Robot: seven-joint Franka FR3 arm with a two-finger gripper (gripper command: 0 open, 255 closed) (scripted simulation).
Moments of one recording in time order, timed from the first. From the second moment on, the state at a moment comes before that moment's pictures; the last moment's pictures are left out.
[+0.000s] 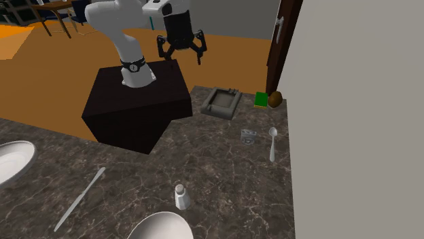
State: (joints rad) arm 0.10 -0.26 0.35 -2.42 0.19 2.19 0.46
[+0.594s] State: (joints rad) arm 0.13 0.09 0.43 -2.27 0.01 2.39 0.68
